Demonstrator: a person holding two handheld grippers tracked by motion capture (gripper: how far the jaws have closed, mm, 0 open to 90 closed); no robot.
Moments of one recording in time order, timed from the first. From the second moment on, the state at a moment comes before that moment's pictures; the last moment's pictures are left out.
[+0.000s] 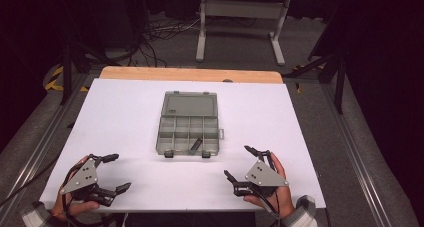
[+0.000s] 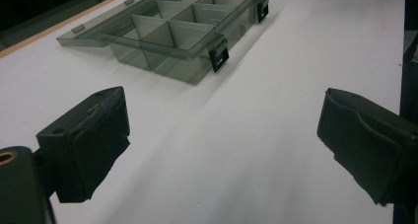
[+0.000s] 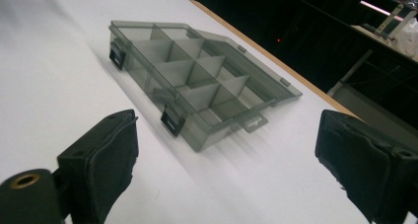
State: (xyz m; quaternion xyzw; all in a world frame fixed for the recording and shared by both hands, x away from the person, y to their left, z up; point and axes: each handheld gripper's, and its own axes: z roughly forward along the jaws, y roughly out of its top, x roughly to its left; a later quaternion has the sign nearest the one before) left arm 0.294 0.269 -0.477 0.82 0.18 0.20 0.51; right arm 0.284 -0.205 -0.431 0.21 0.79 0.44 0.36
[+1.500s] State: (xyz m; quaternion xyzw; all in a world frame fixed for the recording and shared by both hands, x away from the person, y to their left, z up) left arm 0.298 0.267 -0.477 0.82 0.18 0.20 0.51; right arm 0.274 -0.241 -0.452 0.25 0.79 0.44 0.35
